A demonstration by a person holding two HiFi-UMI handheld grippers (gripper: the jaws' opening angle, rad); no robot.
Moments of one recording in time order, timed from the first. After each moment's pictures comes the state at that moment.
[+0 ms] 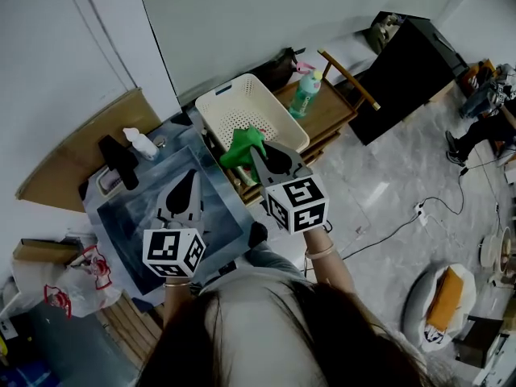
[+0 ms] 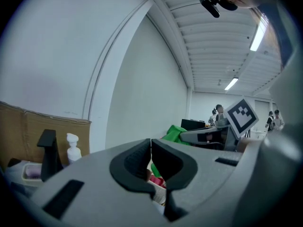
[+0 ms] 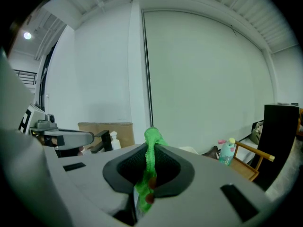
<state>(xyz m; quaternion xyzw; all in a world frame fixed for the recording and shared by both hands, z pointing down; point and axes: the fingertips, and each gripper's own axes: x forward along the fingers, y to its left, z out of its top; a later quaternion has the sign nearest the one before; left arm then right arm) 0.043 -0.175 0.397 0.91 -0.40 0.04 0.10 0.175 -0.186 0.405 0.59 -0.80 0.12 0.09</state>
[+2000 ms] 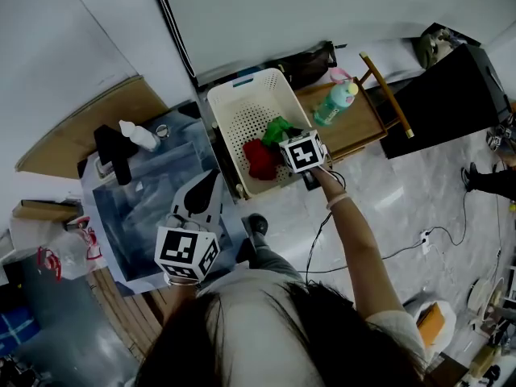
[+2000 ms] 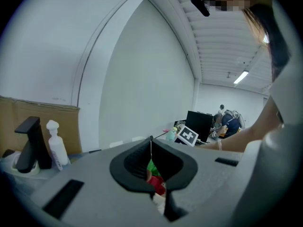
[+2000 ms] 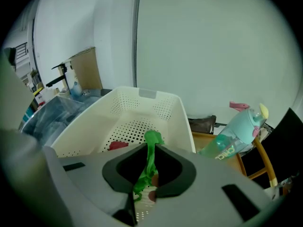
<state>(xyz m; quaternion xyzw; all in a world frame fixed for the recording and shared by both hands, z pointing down) 0.112 -0.219 0.435 0.89 -0.43 0.10 0.14 0.295 -0.327 0.635 0.50 -0.75 0.22 0.39</state>
